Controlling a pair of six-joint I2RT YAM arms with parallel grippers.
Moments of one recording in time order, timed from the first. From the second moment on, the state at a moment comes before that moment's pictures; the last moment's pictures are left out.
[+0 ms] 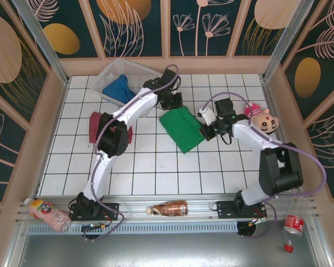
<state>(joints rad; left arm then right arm) -0.60 2.40 2.25 -0.84 0.23 -0.63 0.29 1.54 0.97 -0.49 -0.31 -0.31</state>
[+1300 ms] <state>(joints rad) -0.58 2.20 1.96 -0.68 0.12 -0.51 0.22 1.48 0.83 -0.27 -0.29 0.36</state>
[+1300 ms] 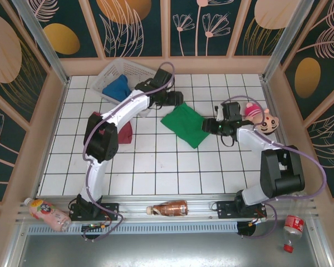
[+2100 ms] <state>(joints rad) -0.58 2.48 2.15 -0.79 0.14 -0.40 0.25 1.65 0.79 -0.18 -0.22 0.47</state>
